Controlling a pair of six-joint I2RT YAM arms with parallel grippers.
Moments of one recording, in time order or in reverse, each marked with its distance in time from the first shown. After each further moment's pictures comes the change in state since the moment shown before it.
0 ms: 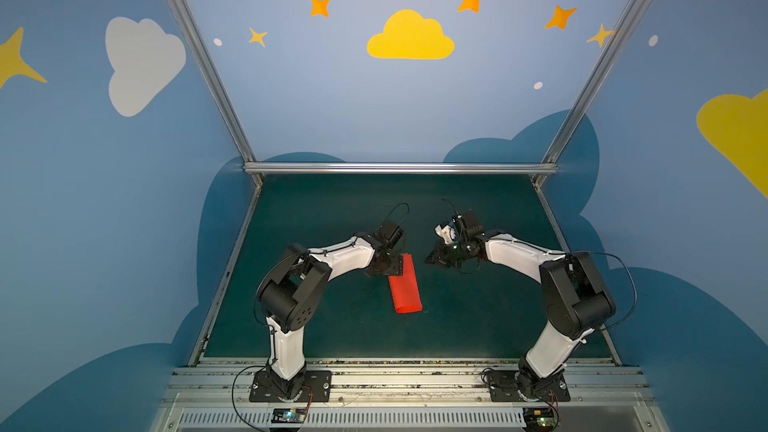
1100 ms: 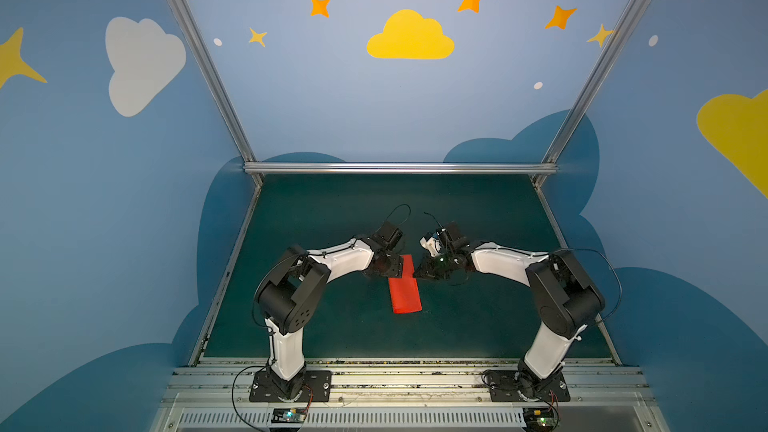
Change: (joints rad) left arm -0.002 -0.015 -0.028 0.029 -0.003 0.065; right arm 0.133 0.058 -0.018 0.074 0.018 -0.007
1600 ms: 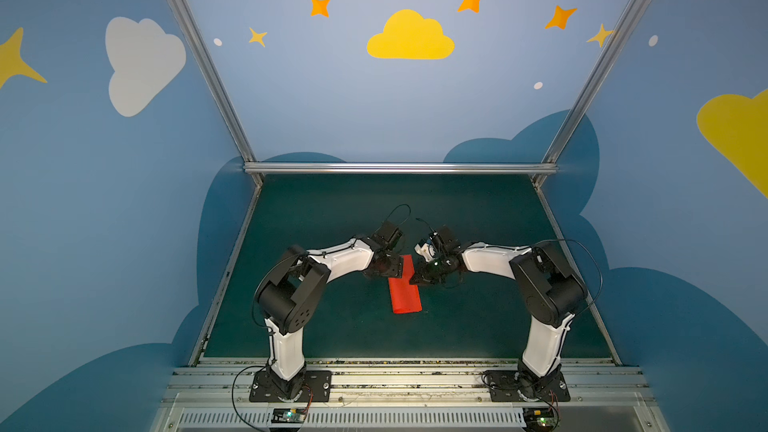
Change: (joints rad) left arm 0.005 -0.008 -0.003 -0.008 0.023 -0.002; right arm 0.018 0.084 0.018 -0.001 -0.012 -0.015
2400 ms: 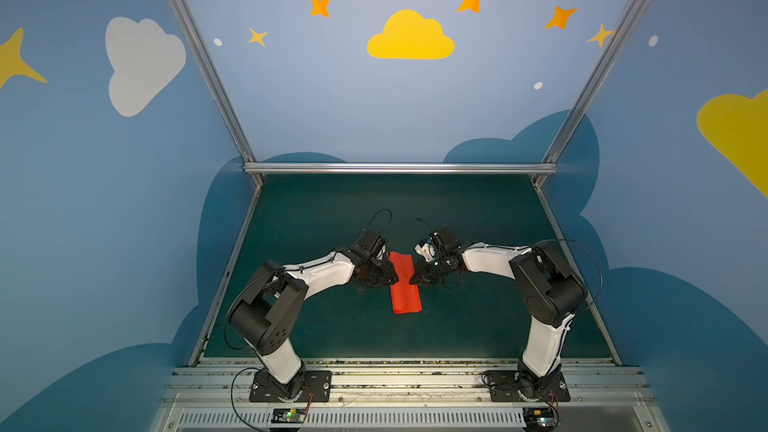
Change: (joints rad) left arm 0.043 -0.178 -0.239 0.171 0.272 -0.164; right arm -0.002 0.000 -0.001 0.002 -0.007 0.013
